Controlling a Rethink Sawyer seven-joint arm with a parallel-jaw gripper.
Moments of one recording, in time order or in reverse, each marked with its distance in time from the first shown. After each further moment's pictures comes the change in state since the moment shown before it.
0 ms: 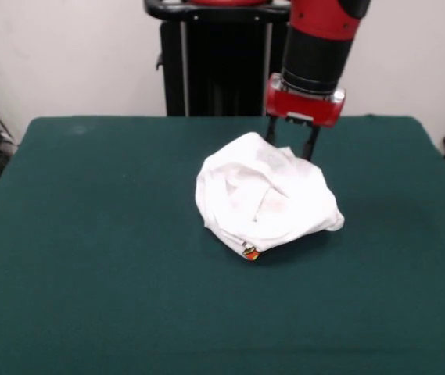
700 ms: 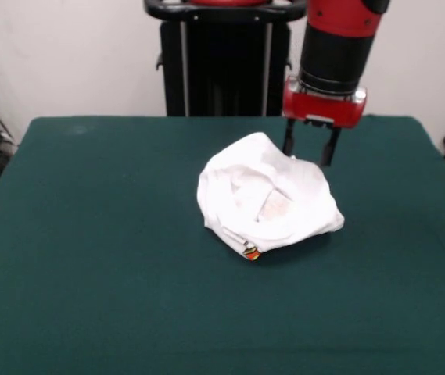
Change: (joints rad) arm 0.008 -0.003 0.018 -0.073 -0.001 0.070 0.000
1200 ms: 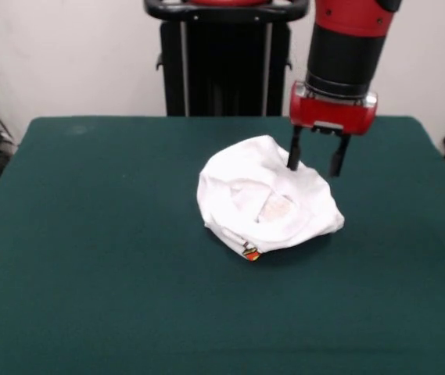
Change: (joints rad) arm 0.001 0.007 0.000 -0.065 -0.001 0.000 0.000
